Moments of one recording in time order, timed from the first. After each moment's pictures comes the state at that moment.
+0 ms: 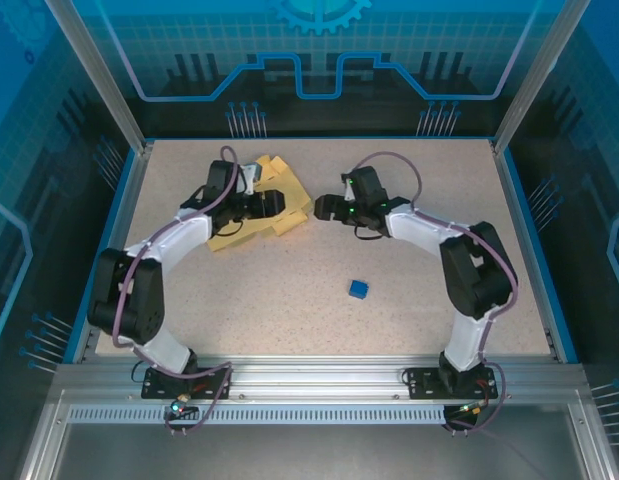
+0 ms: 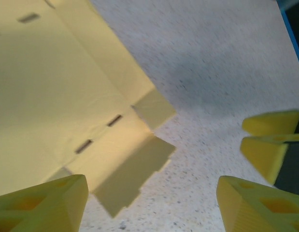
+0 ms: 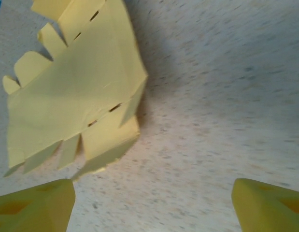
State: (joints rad) left arm -0.21 1.60 1.08 -0.20 0.35 -0.38; right arm 0.49 1.86 1.25 -0.17 -0.20 0.58
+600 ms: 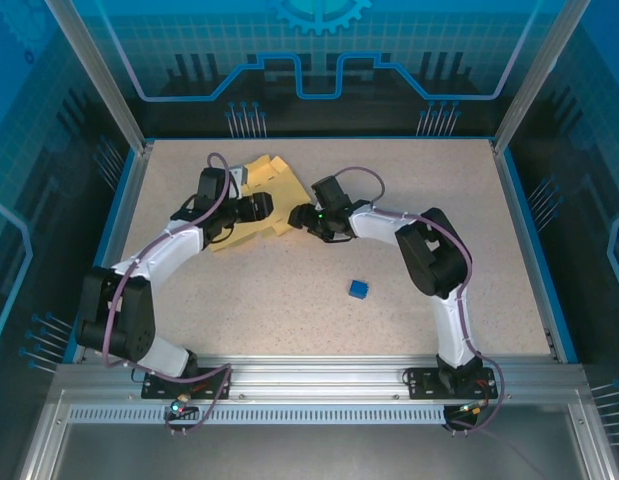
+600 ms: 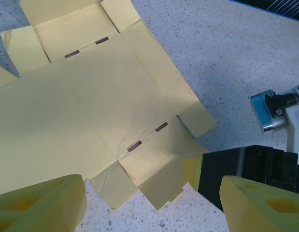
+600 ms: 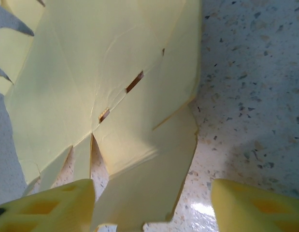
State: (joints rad) left arm -0.20 1.50 1.00 -0.19 0.19 -0.38; right arm 0.60 2.13 1.44 -0.17 -0.24 0.89
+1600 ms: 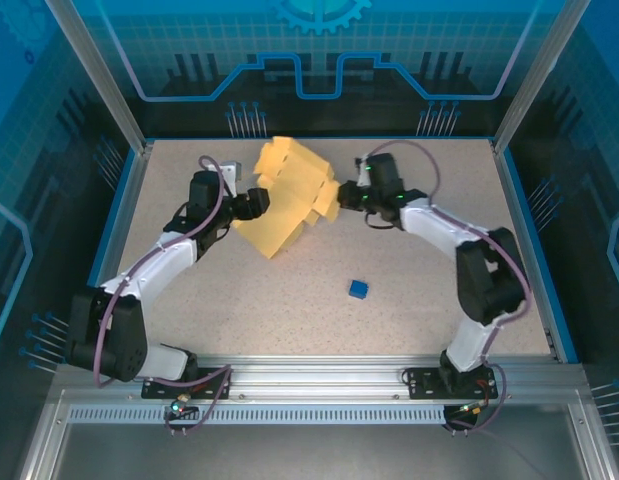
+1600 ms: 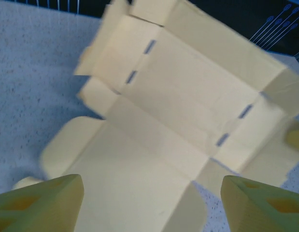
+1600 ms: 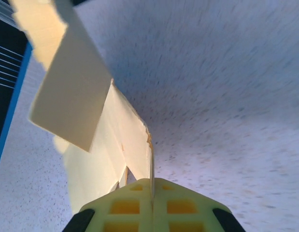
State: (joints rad) left arm -0.20 1.40 0.92 -0.03 0.16 -0.34; right arm 0.37 1.74 1.23 -0.15 -0.26 0.53
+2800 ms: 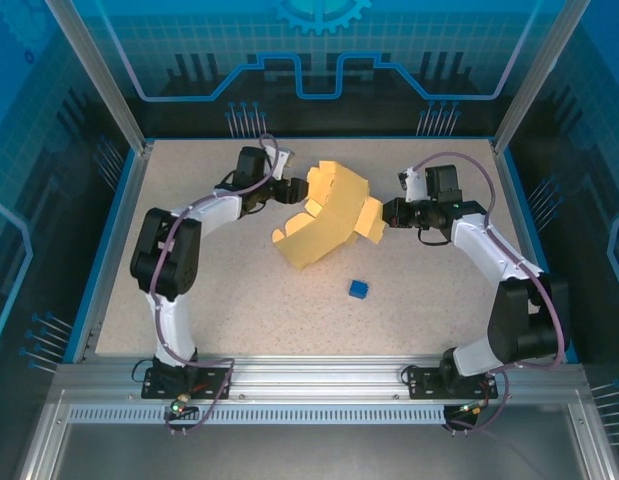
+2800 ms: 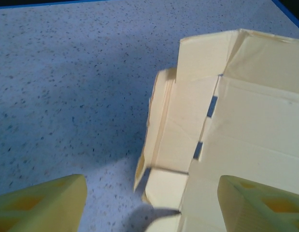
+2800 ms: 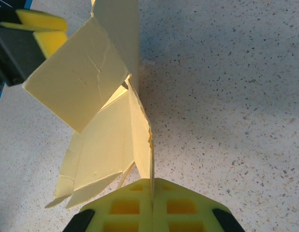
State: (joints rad) left arm -0.27 2.01 1.39 0.00 0.39 -0.11; right arm 0.13 1.48 1.06 -0.44 -0.51 0.23
